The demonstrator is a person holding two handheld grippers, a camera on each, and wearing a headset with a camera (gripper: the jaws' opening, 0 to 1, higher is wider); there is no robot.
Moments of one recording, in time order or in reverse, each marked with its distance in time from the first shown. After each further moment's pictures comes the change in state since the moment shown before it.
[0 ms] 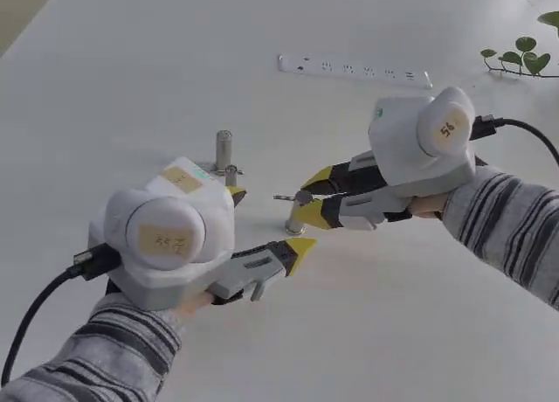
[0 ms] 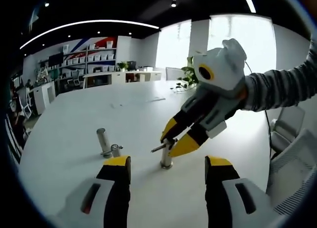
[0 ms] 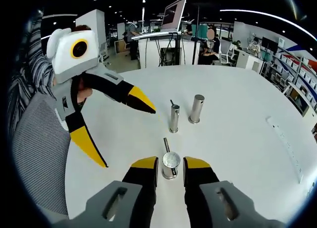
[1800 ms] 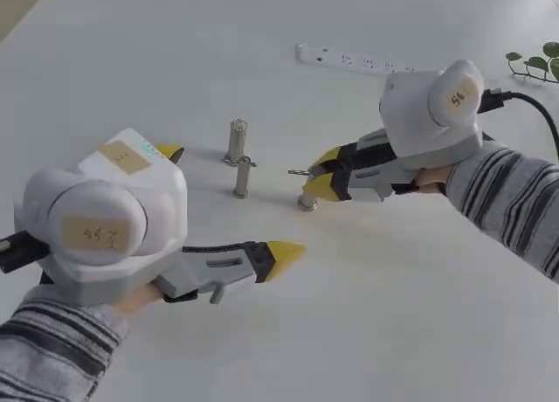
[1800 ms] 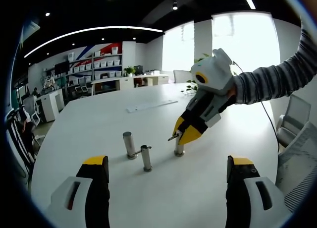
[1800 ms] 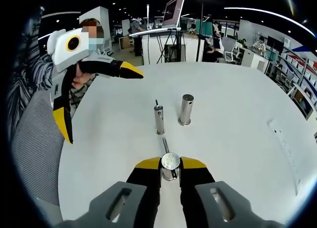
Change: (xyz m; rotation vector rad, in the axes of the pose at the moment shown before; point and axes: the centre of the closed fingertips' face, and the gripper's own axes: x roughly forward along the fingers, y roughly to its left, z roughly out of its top) left arm -0.022 0.037 0.004 0.053 -0.020 0.077; right arm 0.012 -0.028 0.005 -0.029 0.033 0.047
